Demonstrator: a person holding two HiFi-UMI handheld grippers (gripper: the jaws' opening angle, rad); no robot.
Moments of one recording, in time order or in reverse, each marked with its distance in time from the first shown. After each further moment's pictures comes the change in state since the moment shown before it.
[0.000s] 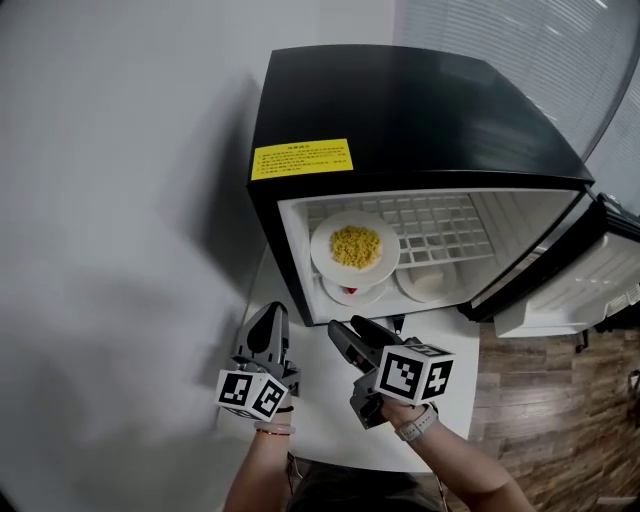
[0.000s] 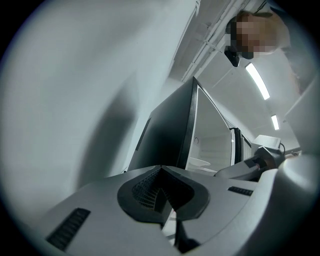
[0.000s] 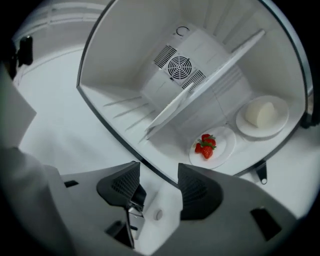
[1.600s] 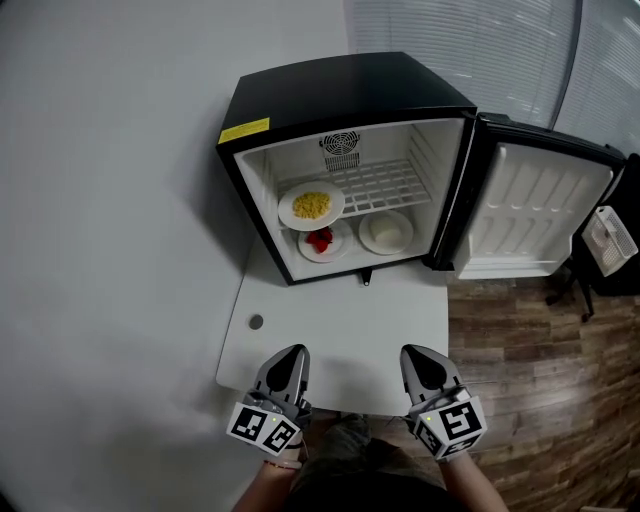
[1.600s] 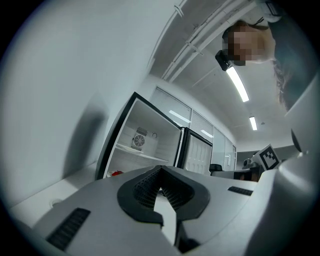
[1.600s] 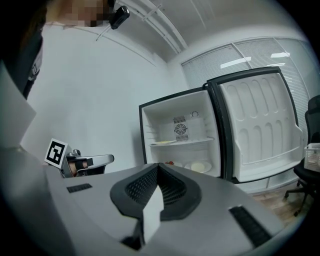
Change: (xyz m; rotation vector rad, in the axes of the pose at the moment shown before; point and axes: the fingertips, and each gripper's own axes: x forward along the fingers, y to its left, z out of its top) left arm -0.161 -0.189 -0.014 0.016 0.101 -0.187; right arm -0.279 0.004 -0.061 -0.654 -0.316 -0.200
